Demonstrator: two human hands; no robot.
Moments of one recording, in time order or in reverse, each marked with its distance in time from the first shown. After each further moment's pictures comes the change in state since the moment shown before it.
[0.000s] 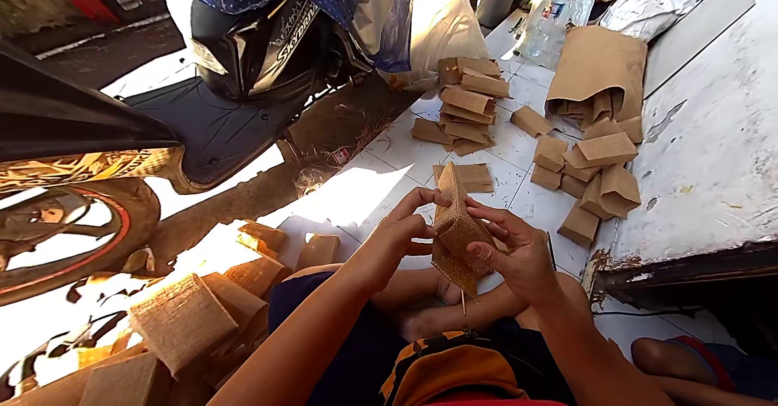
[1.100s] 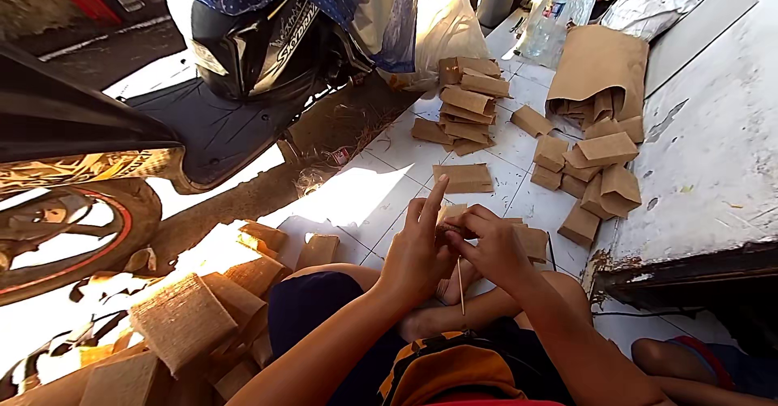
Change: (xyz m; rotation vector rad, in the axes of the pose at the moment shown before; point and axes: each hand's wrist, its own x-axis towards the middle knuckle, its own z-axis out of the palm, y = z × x) left_hand 0.012 -0.028 0.037 0.680 0.304 0.190; right_hand 0.017 0.020 0.014 -0.601 -0.098 -0.057
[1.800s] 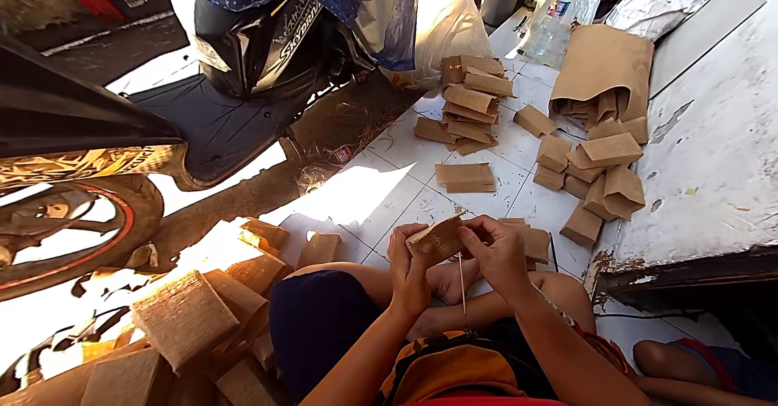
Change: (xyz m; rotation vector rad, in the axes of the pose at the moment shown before) left_hand -0.028 -0.065 0.062 -0.557 0.449 -0.011; right_hand -0.015 -0.007 0.010 0.402 0.105 0.424
